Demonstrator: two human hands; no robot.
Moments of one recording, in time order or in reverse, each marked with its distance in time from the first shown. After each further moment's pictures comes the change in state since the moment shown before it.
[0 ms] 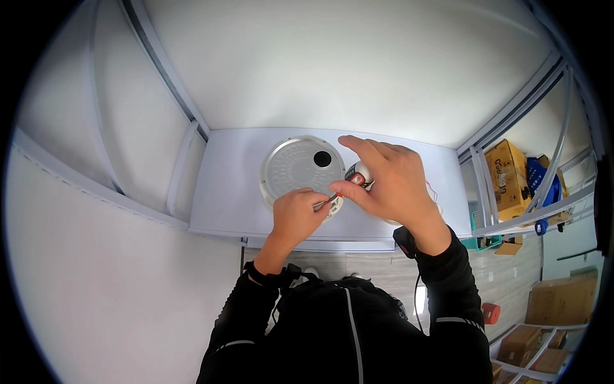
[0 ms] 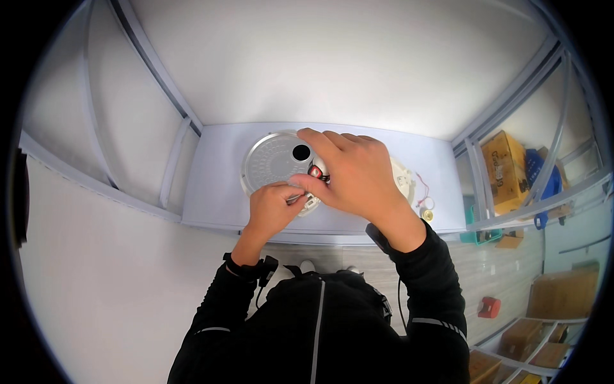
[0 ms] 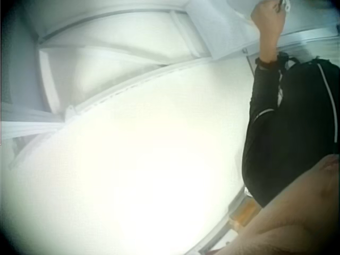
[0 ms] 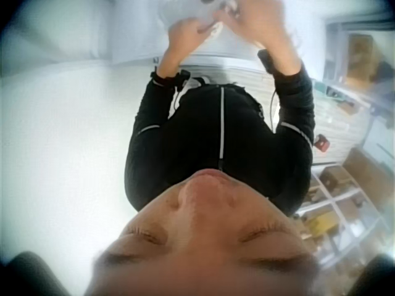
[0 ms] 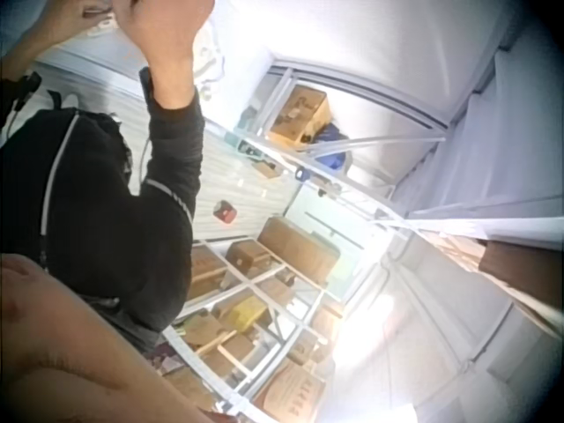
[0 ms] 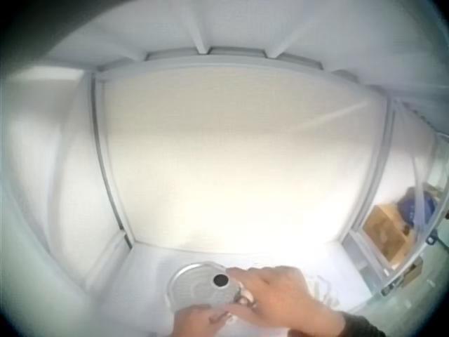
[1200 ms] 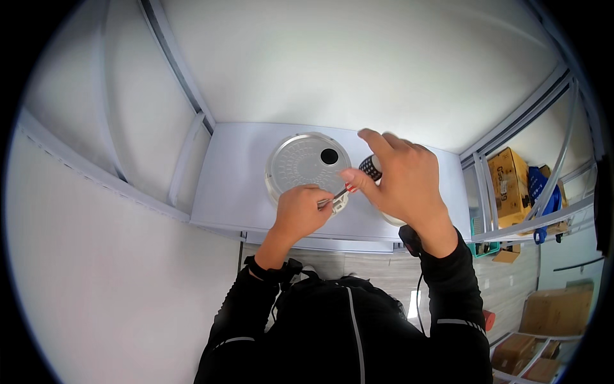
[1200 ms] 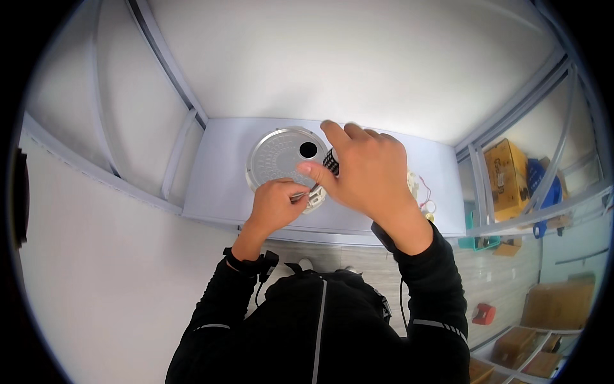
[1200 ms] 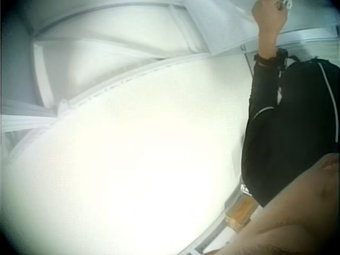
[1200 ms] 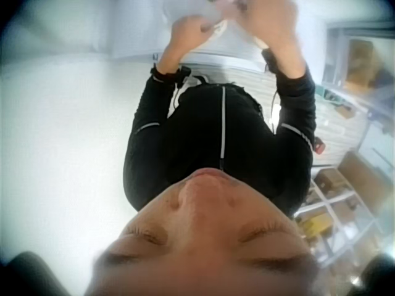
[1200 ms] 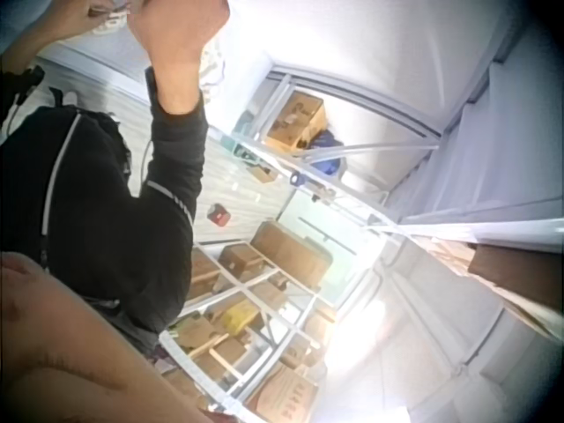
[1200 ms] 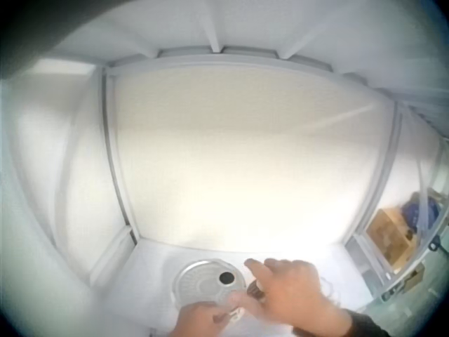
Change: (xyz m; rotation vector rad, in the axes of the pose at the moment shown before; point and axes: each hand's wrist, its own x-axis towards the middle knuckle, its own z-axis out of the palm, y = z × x) left_hand -0.001 -0.005 -0.005 0.011 -0.043 0.052; right_hand 0.008 -0.014 -0.010 -0.223 -0.148 0.145
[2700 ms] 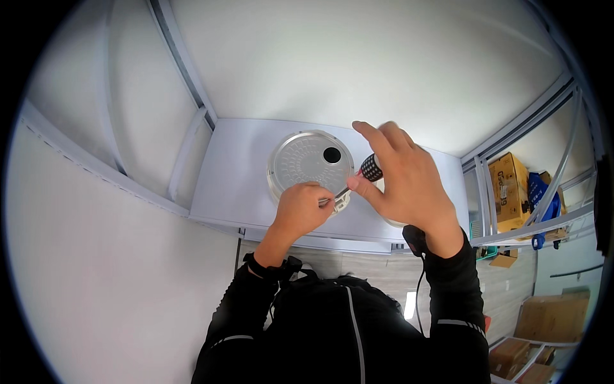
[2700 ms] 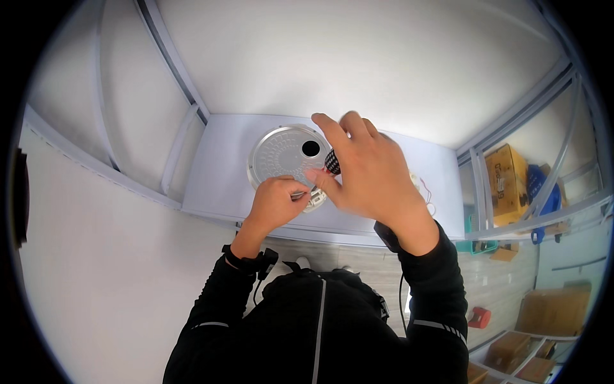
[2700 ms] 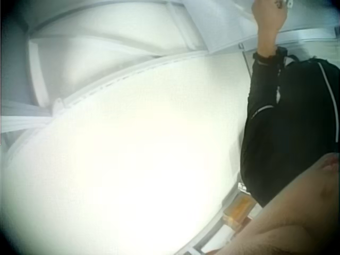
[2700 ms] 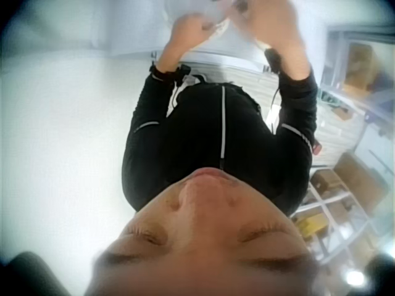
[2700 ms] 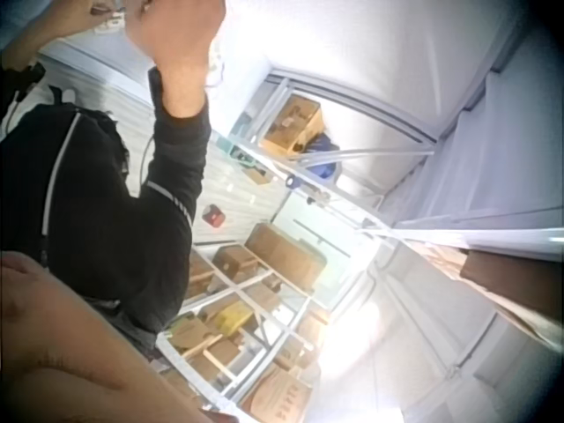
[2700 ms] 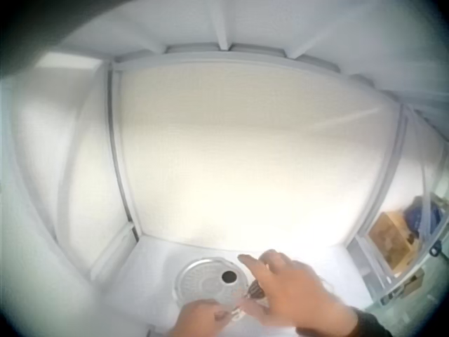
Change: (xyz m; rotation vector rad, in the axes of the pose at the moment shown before) left_hand 0.001 -0.002 0.000 -0.054 0.011 -0.010; right_hand 0.004 -0.002 -0.006 0.168 -0.037 -0.089
